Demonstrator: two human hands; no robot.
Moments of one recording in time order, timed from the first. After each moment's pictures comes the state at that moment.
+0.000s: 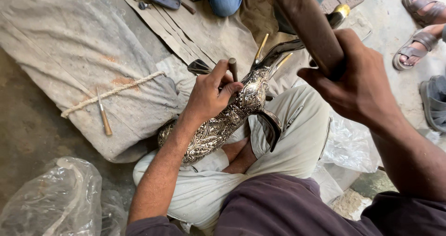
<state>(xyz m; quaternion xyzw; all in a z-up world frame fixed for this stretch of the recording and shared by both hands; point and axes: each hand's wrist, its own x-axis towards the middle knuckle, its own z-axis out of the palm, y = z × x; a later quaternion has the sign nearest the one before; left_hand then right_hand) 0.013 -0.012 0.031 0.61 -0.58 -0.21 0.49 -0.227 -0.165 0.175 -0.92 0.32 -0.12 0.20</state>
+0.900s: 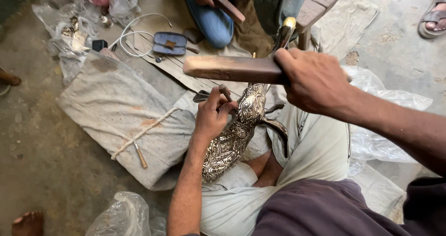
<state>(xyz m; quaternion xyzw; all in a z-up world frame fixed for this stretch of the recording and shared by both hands) 0.011 -0.013 0.035 0.67 -0.55 -0.24 0.44 -0.215 -0.167 0.149 -0.96 0.27 -0.09 0.01</state>
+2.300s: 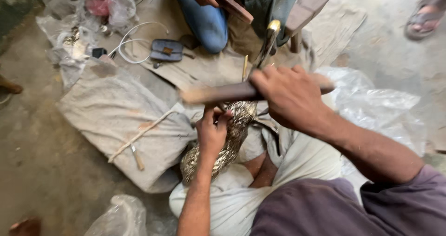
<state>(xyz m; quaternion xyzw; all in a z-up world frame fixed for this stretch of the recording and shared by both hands) -0.028 0.016 0.020 0.69 -0.49 -0.17 0.51 -0.212 -0.126 0.146 -0.95 0.25 -0.16 -0.02</state>
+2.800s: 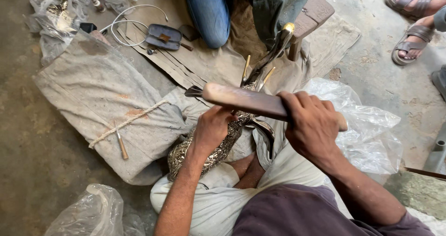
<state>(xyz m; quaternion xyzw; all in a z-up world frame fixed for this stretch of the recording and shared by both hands) -0.027 0.008 0.026 0.62 -0.64 -0.13 0.43 -0.261 -0.088 0.110 -0.91 0.35 -0.21 0.03</state>
